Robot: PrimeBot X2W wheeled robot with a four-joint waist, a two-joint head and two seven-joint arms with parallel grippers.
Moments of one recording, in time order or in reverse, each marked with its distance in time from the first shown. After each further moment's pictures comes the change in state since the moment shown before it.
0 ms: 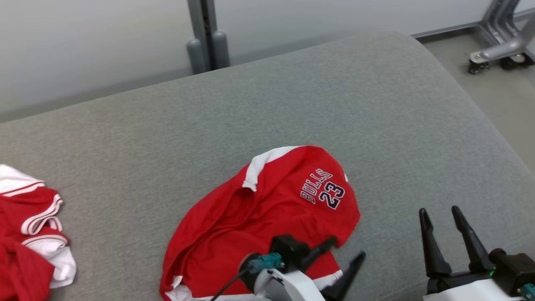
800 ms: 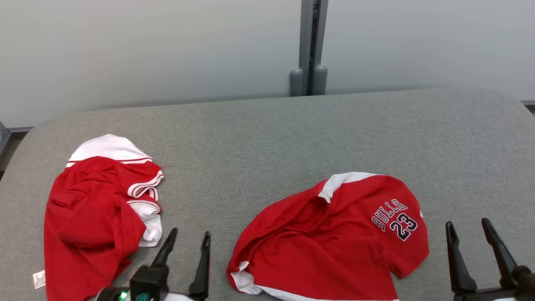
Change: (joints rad) left arm 0.400 0.246 0.593 -0.266 0.453 0.273 -0.066; right arm 0.082 -0.023 -0.106 -0.090 -0.119 0.000 0.000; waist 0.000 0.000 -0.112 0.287
